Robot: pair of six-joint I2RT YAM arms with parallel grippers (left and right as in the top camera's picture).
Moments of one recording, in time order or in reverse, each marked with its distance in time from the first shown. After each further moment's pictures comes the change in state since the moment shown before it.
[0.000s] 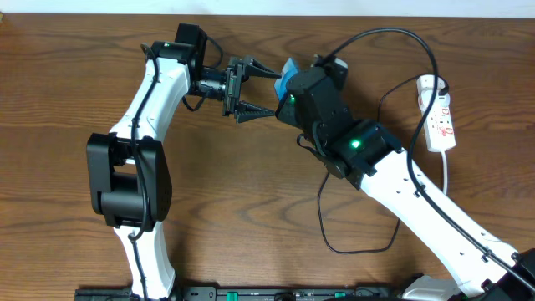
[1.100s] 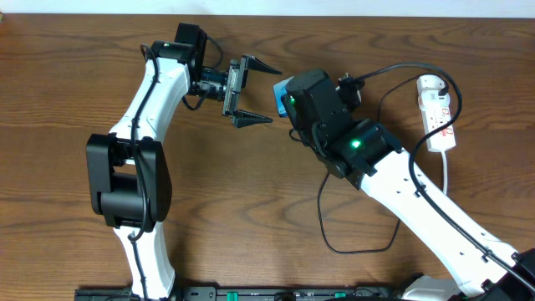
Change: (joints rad) left arm 0.000 -0.002 0.000 0.000 -0.066 -0.187; right arm -0.002 0.000 0.000 -0.060 -0.025 0.710
